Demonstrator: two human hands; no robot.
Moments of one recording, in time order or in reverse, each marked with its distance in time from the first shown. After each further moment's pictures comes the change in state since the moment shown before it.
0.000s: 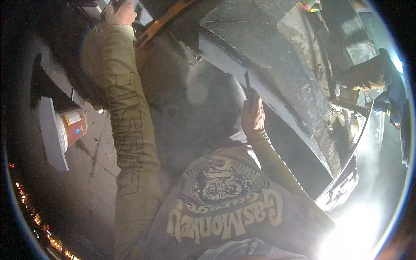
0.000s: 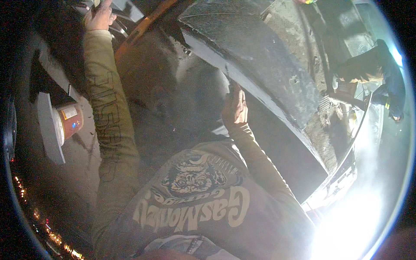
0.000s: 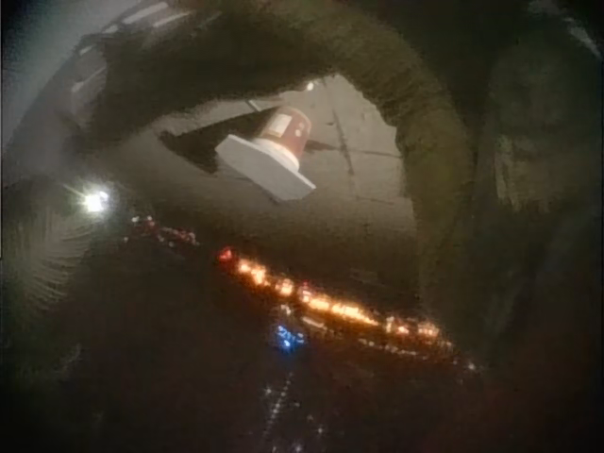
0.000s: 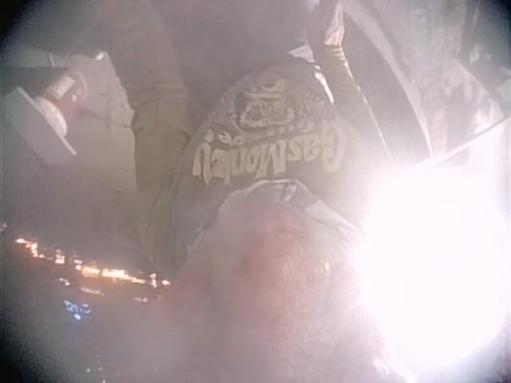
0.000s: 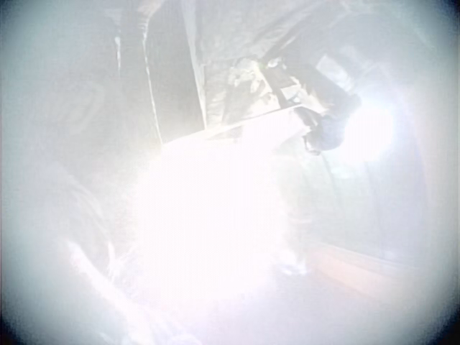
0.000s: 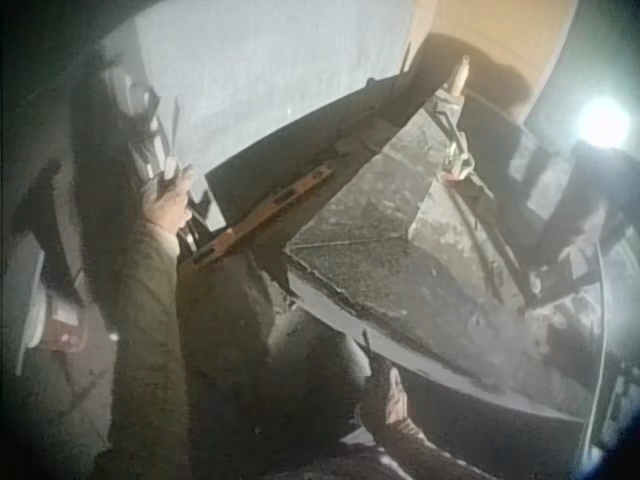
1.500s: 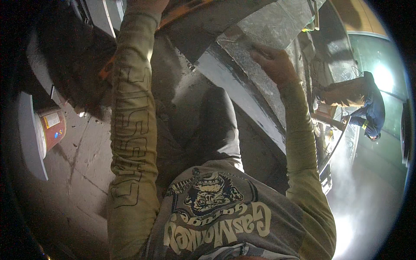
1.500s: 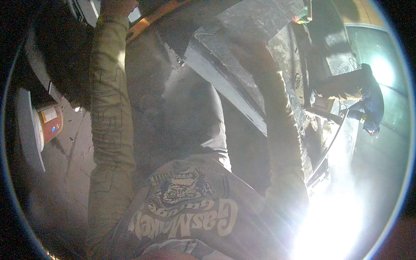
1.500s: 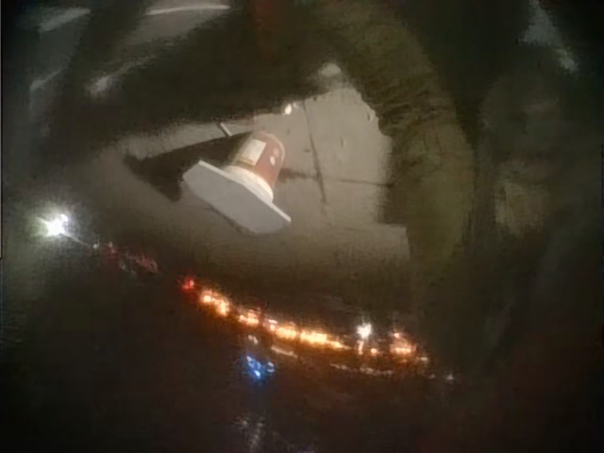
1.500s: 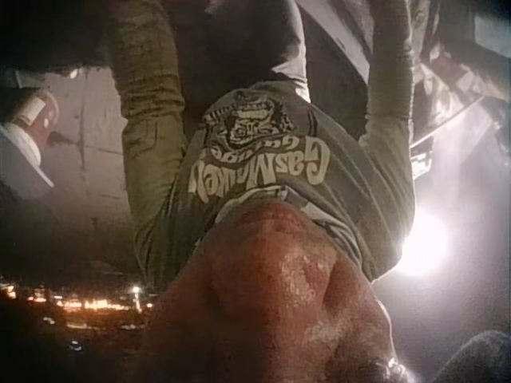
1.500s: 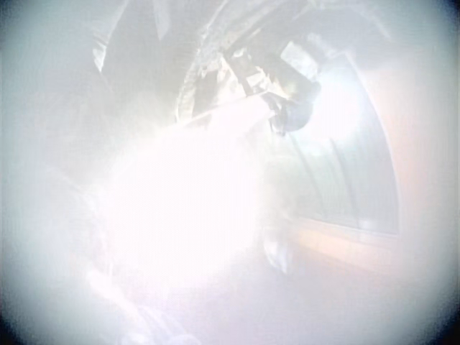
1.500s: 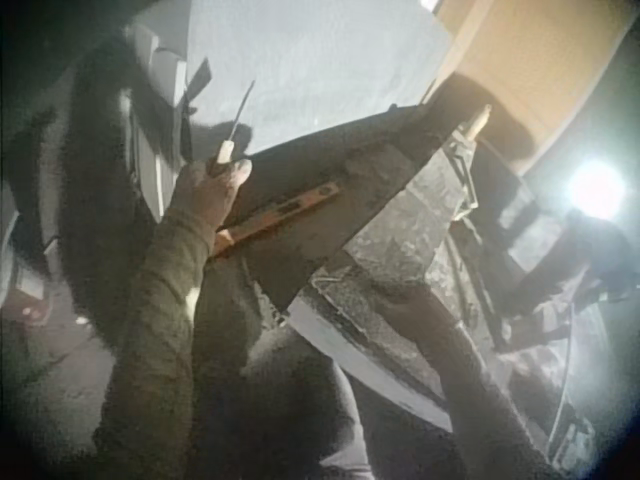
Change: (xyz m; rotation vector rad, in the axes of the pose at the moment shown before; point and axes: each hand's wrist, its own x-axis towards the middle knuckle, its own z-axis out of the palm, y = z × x) left_hand 0.034 0.013 0.001 0.226 -0.103 0.148; right_hand 0.251 -0.118 -0.034 -0.128 -0.403 -0.228
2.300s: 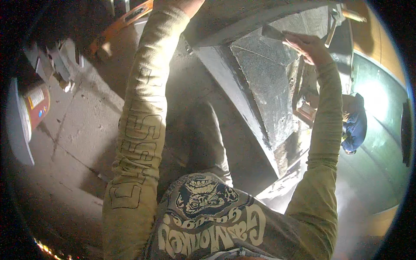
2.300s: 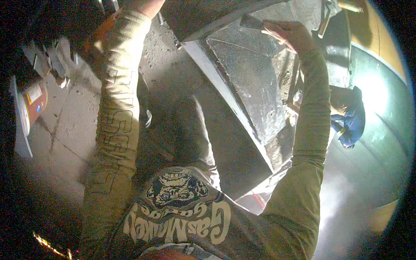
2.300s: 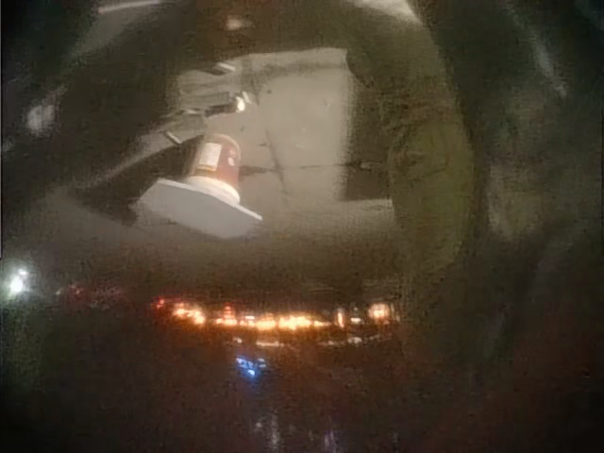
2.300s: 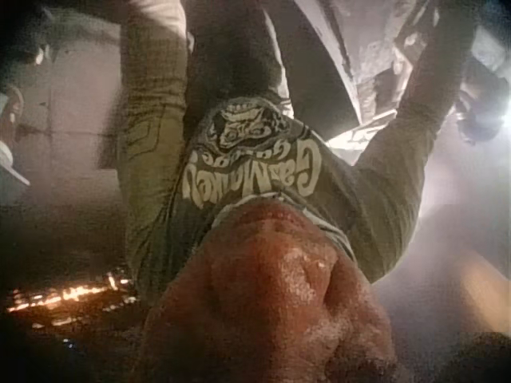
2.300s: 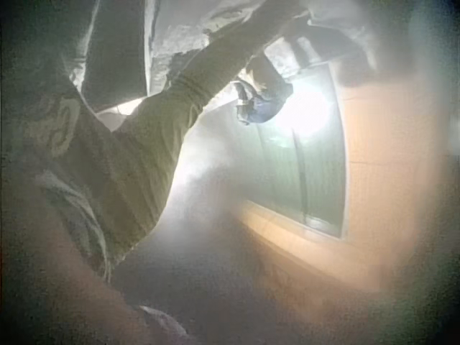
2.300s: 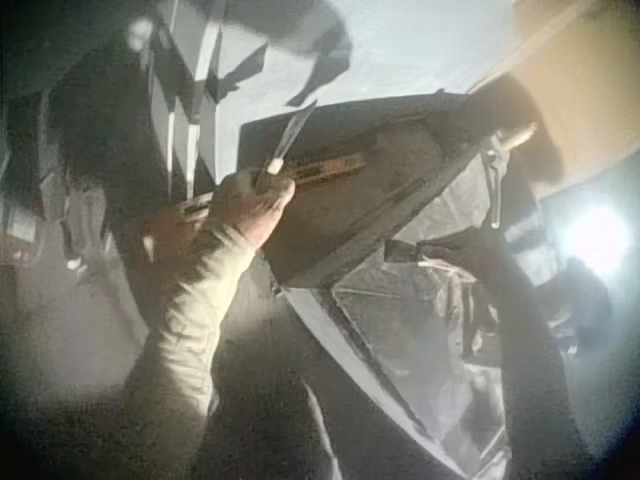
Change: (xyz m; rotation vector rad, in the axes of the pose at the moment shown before) left_hand -0.009 -0.046 0.019 0.098 0.012 -0.274; right_hand 0.160 0.045 -0.081 0.342 -0.555 0.298
